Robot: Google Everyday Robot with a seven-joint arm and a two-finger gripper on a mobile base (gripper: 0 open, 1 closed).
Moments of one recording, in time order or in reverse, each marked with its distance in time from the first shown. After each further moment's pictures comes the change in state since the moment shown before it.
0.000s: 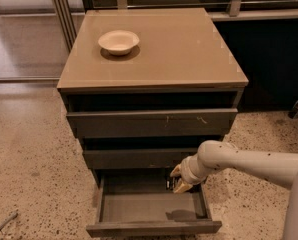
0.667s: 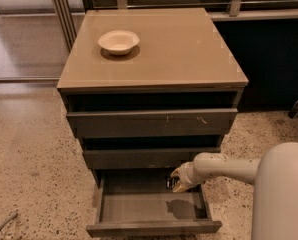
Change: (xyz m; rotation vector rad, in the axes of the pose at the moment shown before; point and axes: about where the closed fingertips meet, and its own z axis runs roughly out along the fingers) arm 0.060 -0.026 0.081 0.102 0.048 -0.003
